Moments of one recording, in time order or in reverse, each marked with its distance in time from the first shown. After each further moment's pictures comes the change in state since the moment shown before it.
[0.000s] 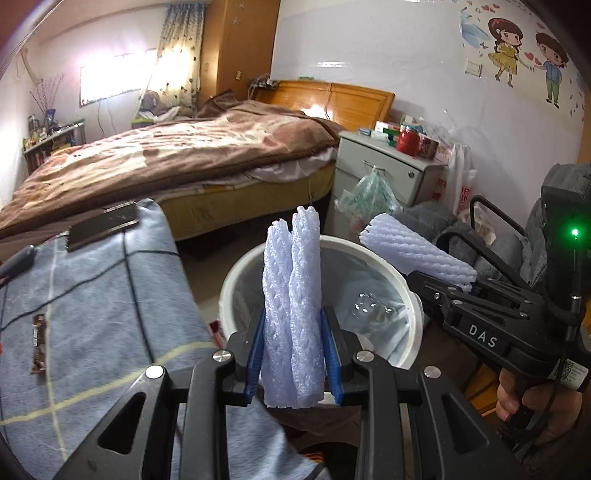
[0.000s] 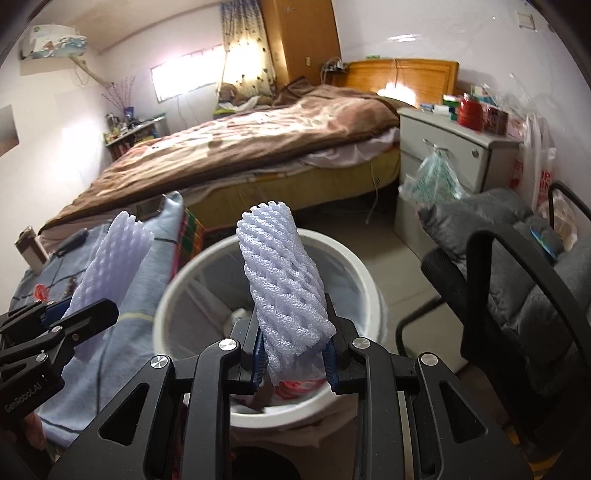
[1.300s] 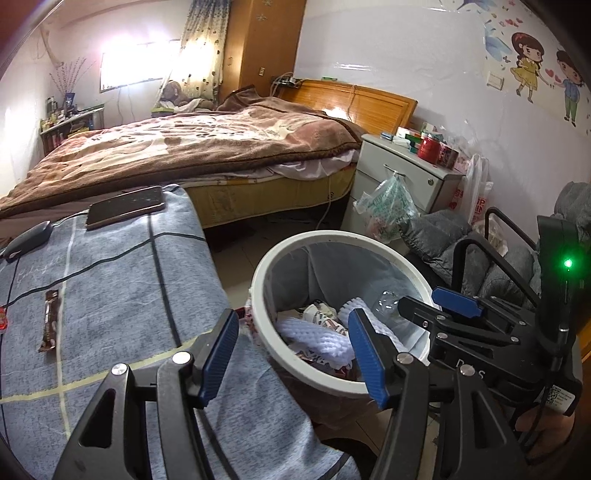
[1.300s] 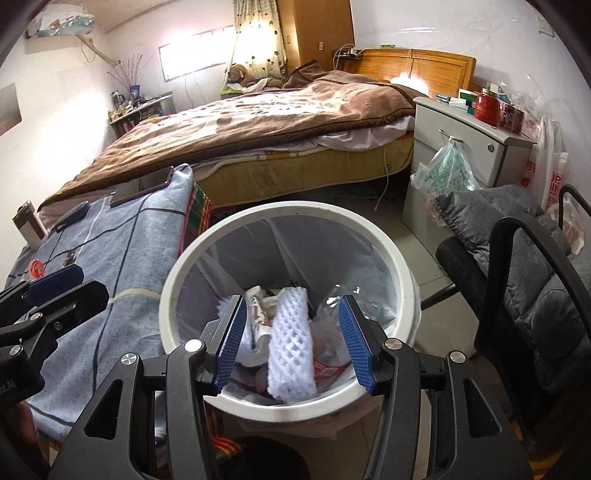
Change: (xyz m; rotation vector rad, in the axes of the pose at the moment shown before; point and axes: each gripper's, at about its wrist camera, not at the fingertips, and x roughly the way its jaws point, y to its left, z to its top) left arm -0.017 0.031 -0.010 -0.078 -0.011 0.046; right arm 0.004 0.023 -0.010 -0.046 0.057 0.003
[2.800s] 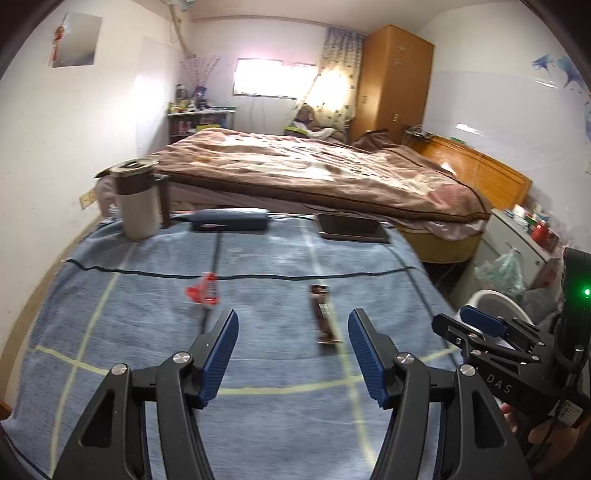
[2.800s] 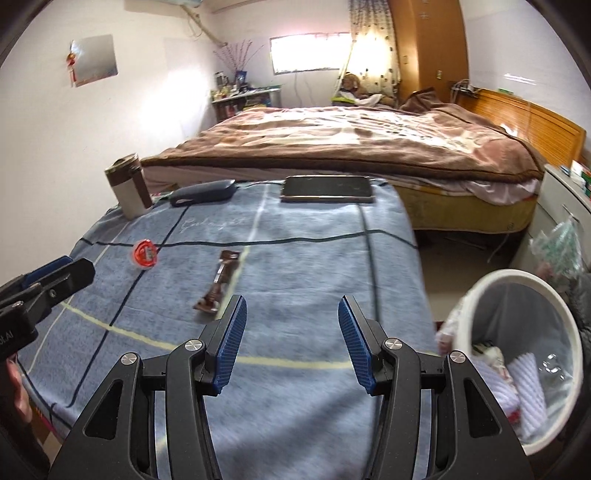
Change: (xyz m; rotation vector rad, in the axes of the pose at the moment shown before) left arm -0.133 0.238 -0.050 -0.270 -0.144 0.369; right arm 0.016 0.211 0.005 -0.240 -0.039 0.268
